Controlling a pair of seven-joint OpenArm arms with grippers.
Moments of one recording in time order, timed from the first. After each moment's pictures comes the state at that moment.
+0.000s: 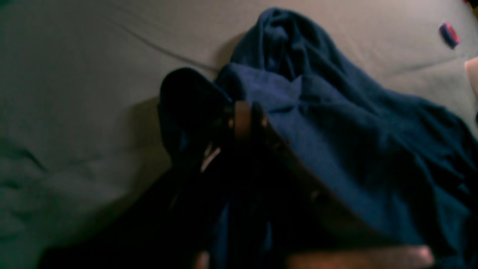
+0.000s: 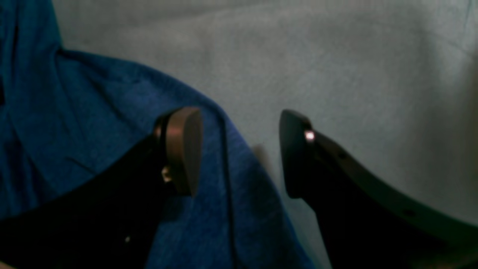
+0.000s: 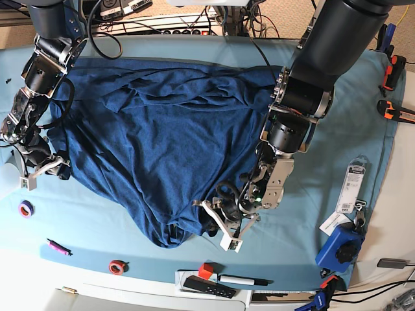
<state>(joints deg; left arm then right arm) -41.6 6.9 13.4 28.3 -19.3 -20.9 11.3 22.2 26.6 32.3 51.8 15.9 37.6 -38.7</state>
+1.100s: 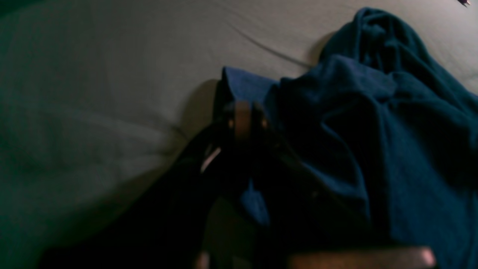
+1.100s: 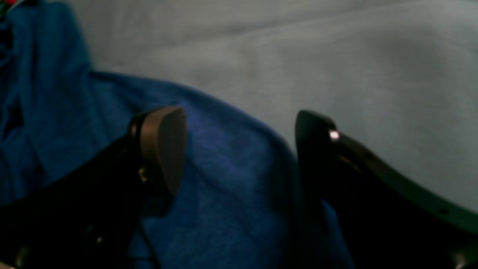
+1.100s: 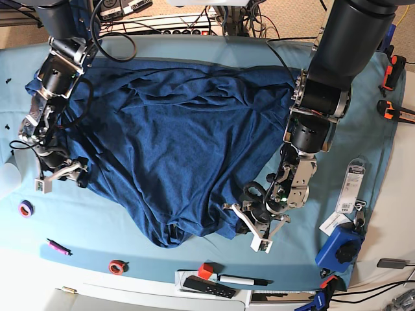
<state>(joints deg) -41.4 0.4 13.4 28.3 -17.9 -19.6 8.4 22.2 20.5 32.2 51.8 10.5 34.6 -29.9</state>
